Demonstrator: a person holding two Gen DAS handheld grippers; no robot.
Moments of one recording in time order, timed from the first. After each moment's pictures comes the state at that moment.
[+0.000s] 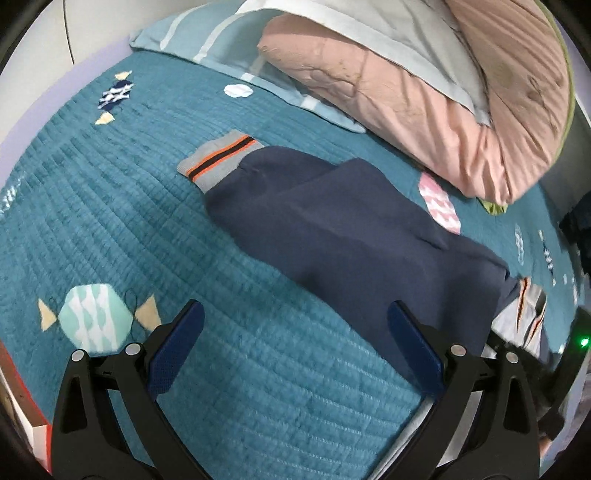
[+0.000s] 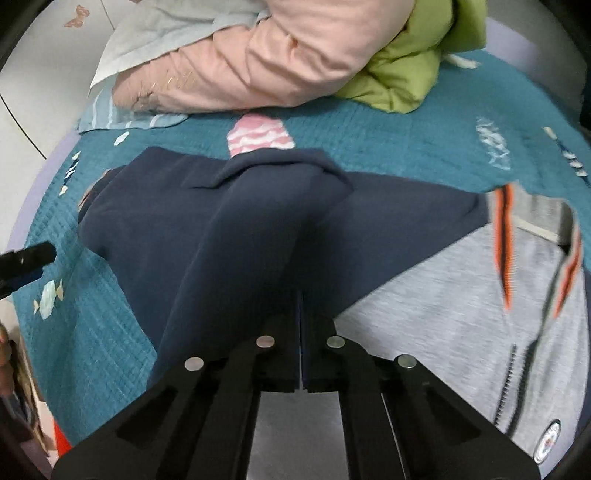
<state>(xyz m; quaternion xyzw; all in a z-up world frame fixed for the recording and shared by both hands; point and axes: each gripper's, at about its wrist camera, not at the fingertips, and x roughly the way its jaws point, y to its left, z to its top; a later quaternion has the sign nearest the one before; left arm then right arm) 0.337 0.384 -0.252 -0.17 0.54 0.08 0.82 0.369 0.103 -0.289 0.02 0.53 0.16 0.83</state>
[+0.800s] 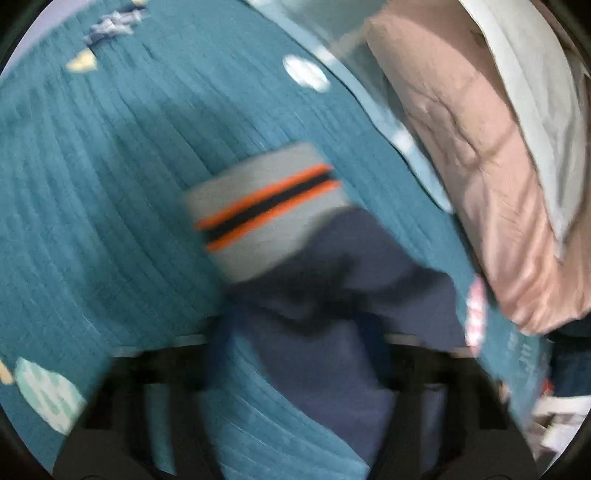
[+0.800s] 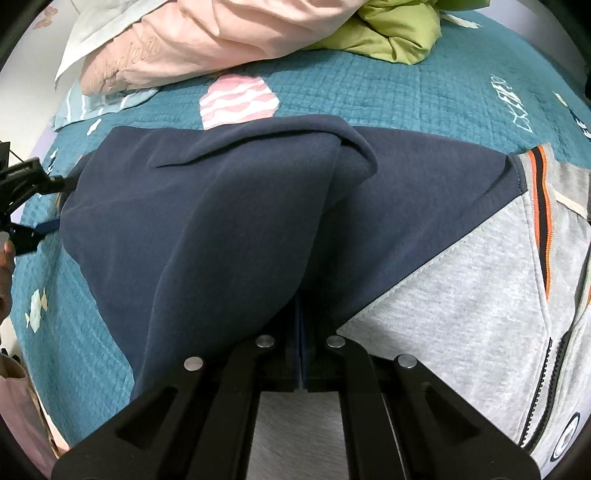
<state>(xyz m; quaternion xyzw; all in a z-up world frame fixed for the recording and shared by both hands) 0.438 0.471 -0.311 -0.29 0.56 0.13 0.76 0.388 0.107 -0.324 0.04 0.58 0.13 0.81</state>
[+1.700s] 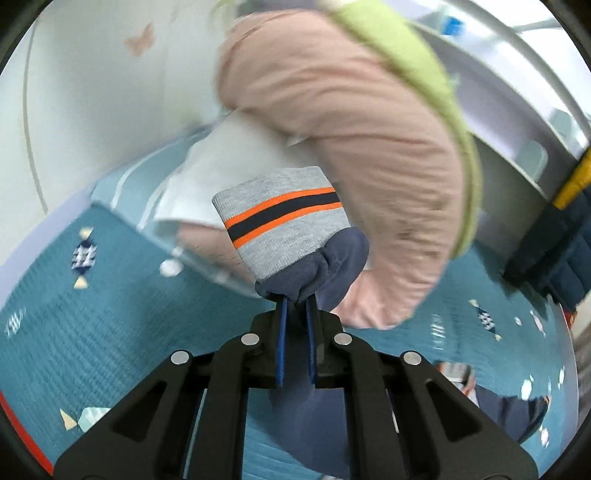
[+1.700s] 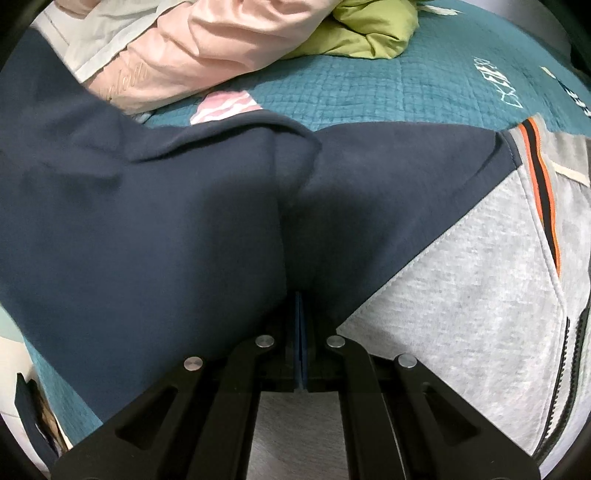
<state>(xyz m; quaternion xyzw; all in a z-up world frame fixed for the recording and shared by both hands) 0.375 0.304 -0.065 -0.12 0.35 0.00 0.93 0.380 0.091 -0.326 0.10 0.56 0.13 0.82</state>
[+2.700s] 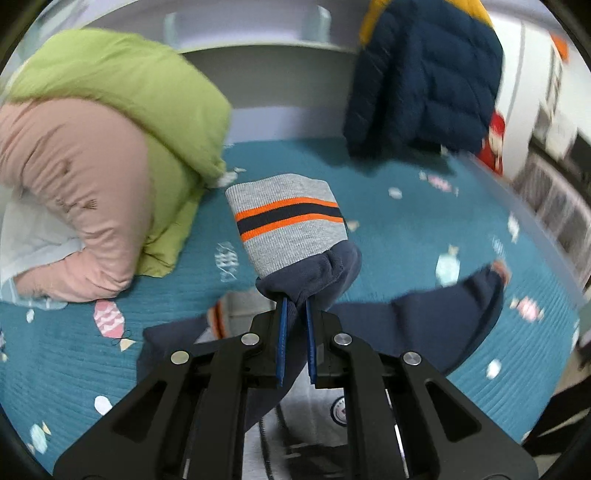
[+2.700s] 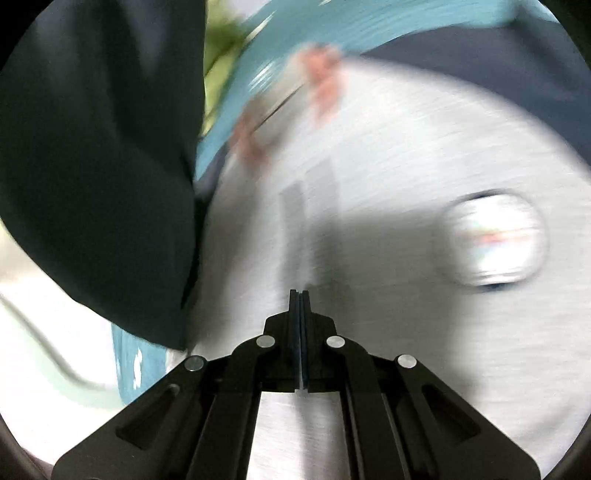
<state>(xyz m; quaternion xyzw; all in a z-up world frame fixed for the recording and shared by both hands) 0.277 -0.105 -0.108 0.09 0.39 -0.23 0.89 0.201 -0.189 -0.312 0.38 0.49 0.06 0.78</state>
